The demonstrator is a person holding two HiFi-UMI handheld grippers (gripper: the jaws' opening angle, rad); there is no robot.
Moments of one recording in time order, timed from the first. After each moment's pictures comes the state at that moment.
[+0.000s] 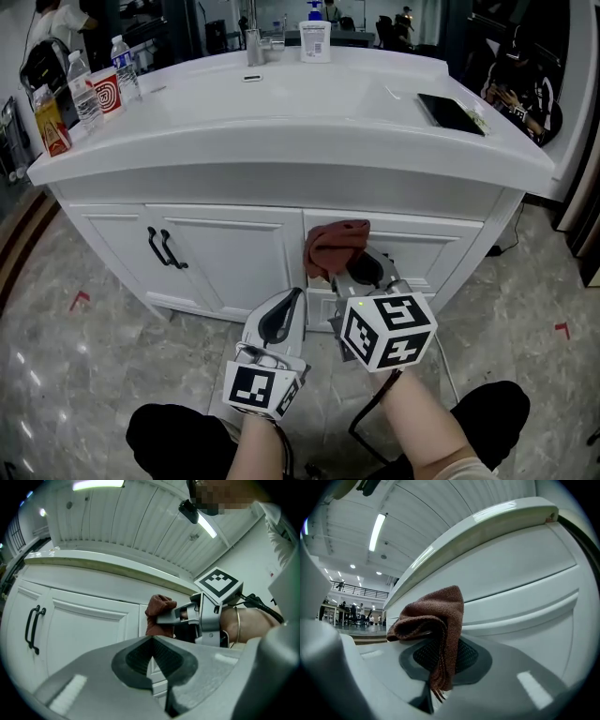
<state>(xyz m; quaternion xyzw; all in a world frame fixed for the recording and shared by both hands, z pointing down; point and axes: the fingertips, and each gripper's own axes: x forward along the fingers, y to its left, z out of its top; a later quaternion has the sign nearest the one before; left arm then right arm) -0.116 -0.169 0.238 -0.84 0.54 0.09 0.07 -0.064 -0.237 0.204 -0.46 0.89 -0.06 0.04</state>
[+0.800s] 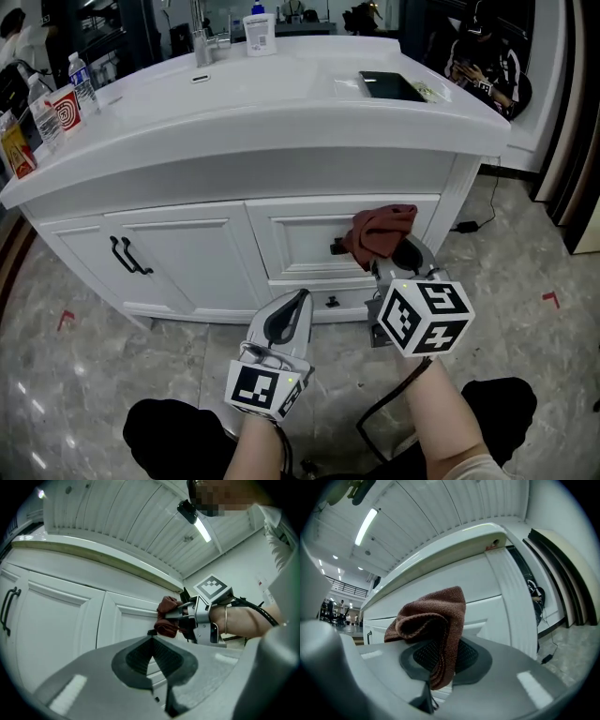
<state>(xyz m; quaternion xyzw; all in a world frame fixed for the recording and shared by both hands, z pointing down) -0.036 -0.162 0.254 -0.88 0.46 0.08 0.06 0.077 -0.238 0.203 -0.56 0.82 -0.06 0.06</state>
